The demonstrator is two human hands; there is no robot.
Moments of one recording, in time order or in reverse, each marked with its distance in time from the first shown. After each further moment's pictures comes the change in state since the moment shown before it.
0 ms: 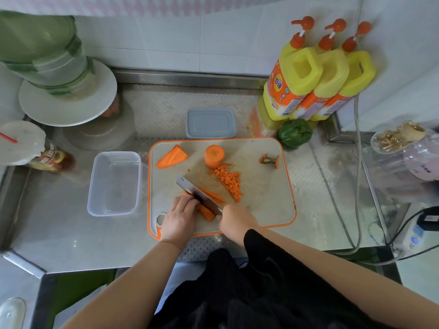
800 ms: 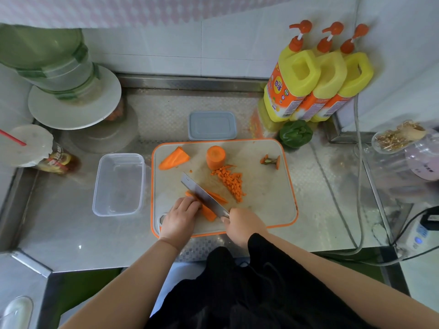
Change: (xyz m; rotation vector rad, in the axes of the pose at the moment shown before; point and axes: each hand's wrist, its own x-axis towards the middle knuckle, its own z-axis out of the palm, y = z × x) left_hand 0.004 -0.002 -0.016 0.069 -0.060 0.119; right_hand -0.020 0.007 -0.005 0.033 0.022 -0.038
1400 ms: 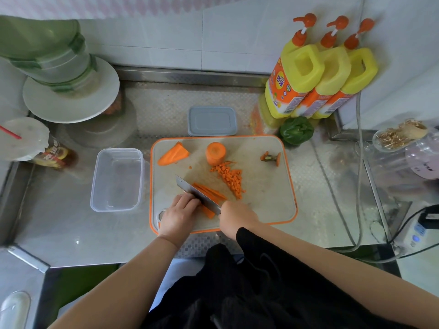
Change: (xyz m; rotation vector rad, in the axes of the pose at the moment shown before) left_hand -0.001 0.003 0.000 -0.002 0.065 0.011; right_hand 0.008 -0.019 -0.005 -0.135 -0.017 0.039
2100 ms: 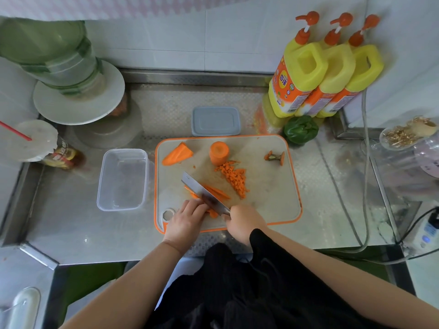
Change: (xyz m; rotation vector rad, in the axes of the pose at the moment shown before) left_hand -0.016 0.004 0.004 -0.053 -0.086 0.026; right_hand 0.000 0.018 0.013 0.117 0.005 -0.042
